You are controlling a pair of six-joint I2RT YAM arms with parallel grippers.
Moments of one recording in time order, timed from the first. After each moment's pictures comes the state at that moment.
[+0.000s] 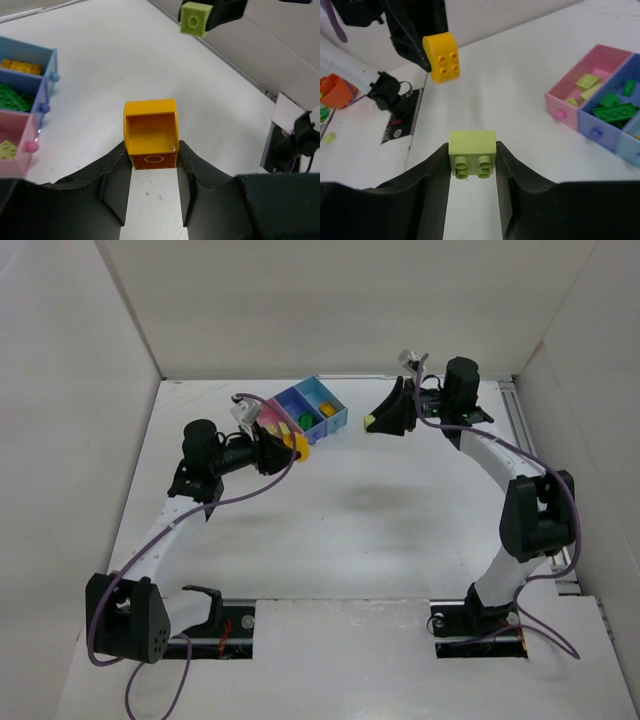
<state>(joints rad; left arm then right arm) -0.22 1.16 0.79 0.23 0.87 -0.27 0.21 1.72 1.33 0.25 -1.38 0.20</state>
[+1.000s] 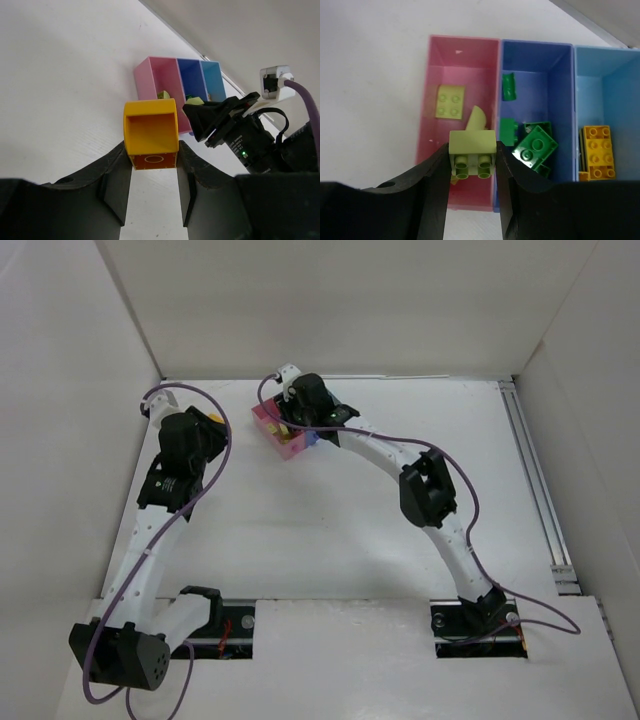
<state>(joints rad) -0.15 1.00 1.00 -0.37 -0.22 -0.76 0.72 2.43 2.23 -0.26 0.02 -0.02</state>
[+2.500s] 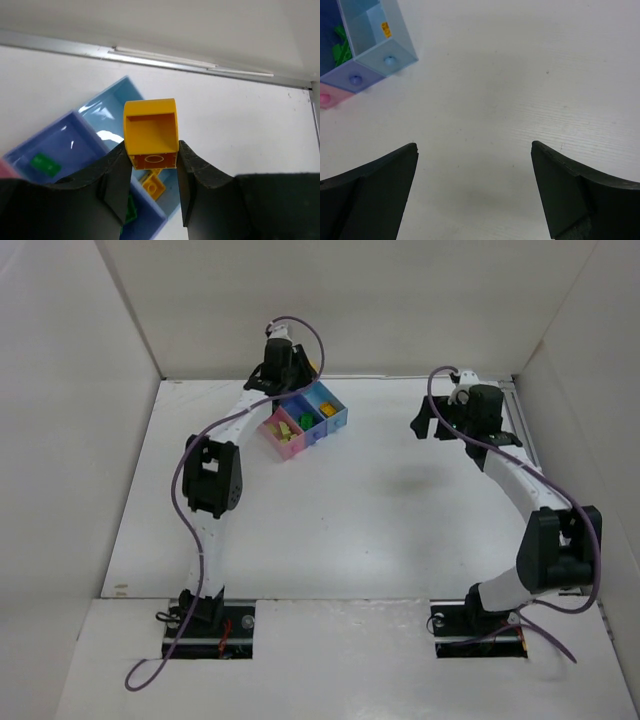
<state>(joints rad) -0.32 2.17 1.89 -0.15 0.03 -0.55 0.08 1.52 1.12 -0.09 -0.26 0.12</state>
